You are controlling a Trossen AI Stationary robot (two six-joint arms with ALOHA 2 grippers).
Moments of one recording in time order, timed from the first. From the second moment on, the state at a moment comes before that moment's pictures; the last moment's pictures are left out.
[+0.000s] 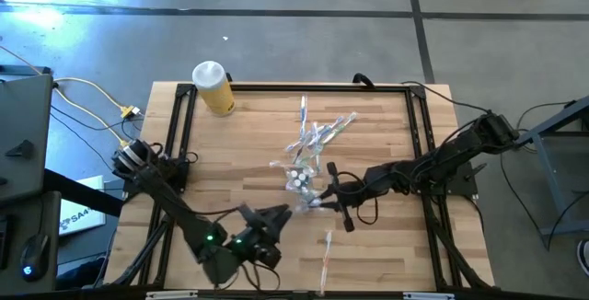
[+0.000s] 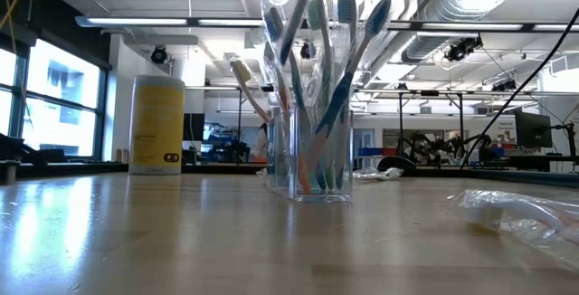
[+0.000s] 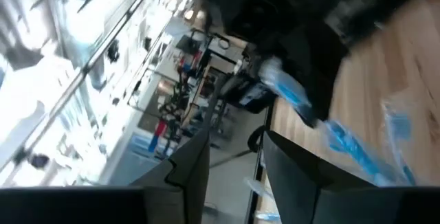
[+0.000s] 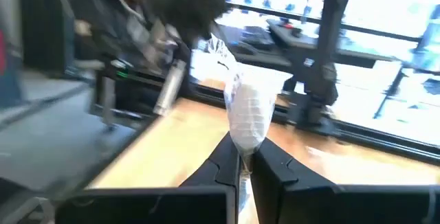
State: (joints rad) left arm -0.77 1.78 1.40 0.40 -1.49 1.00; right arm 0.35 1.43 0.75 0.59 0.08 -0.12
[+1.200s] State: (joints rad) left arm -0.41 1.53 1.33 -0.75 -0.67 -0.25; right arm 0.23 1.51 0.85 0.30 0.09 -0.05
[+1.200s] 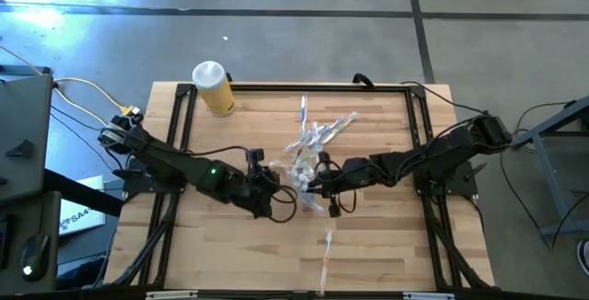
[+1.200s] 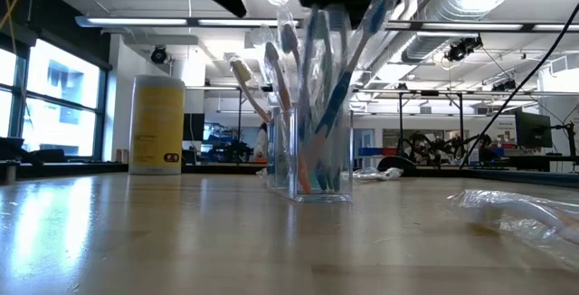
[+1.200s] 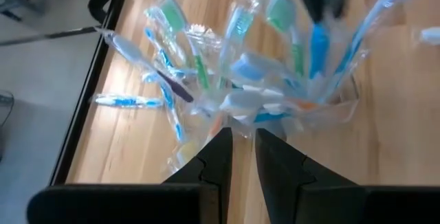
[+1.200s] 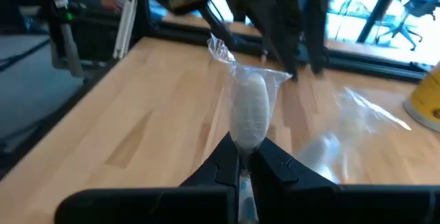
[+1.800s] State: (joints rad) left arm -0.42 1.53 1.28 -0.70 -0.68 -0.32; right arm 0.24 1.53 0.85 0.32 0.08 -0.06
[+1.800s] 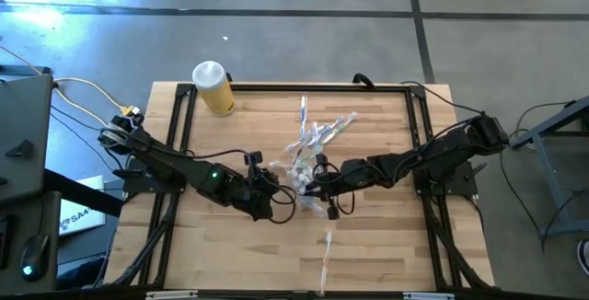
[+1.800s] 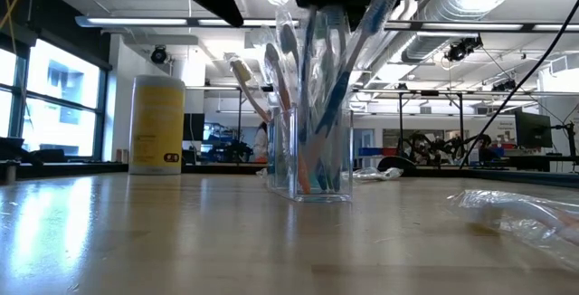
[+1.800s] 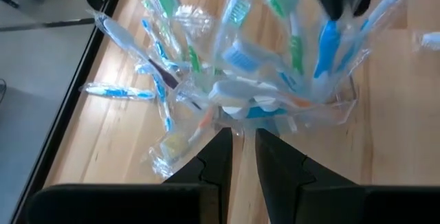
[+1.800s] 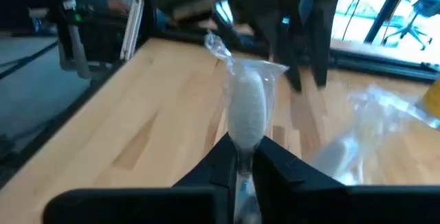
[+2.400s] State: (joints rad) left arm -0.42 1.53 1.28 -0.70 -0.67 -0.37; right arm 0.24 1.50 0.84 0.30 0.08 -0.05
